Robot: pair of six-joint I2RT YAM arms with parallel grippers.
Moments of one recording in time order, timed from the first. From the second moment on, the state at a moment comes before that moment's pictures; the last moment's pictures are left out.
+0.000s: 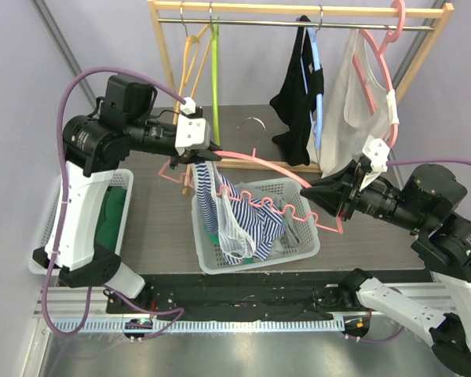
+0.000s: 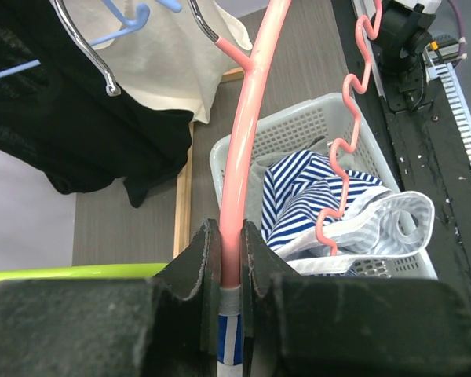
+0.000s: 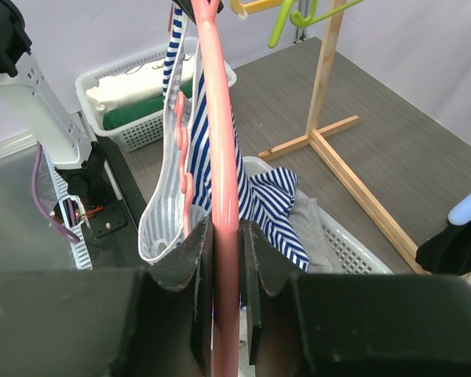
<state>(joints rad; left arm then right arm) -0.54 1.53 2.33 -1.39 0.86 0.88 0.63 0.79 1.46 -0.77 -0.40 0.00</state>
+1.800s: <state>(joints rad) -0.65 1.21 1.74 -0.87 0.39 0.08 0.63 0.65 1.46 -0.82 -0.27 -0.03</state>
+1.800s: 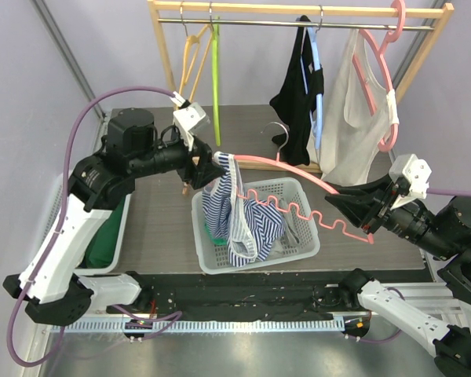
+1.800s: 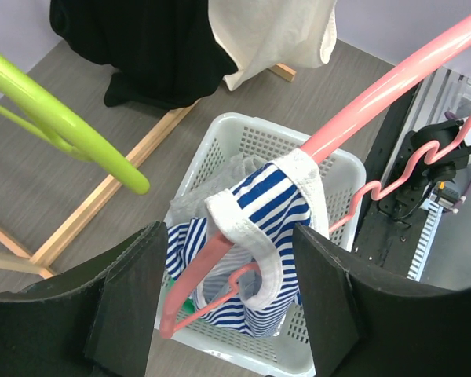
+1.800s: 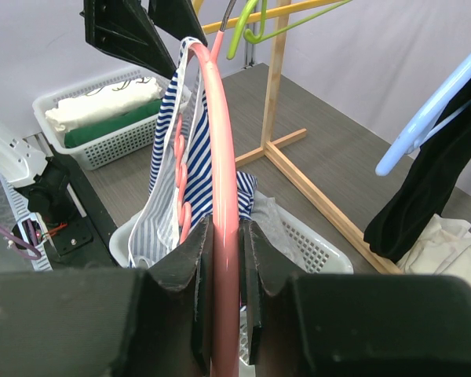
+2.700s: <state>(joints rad) -0.67 1.23 1.80 -0.86 0.38 0.13 0.63 0.63 1.45 -0.83 -0.24 -0.02</state>
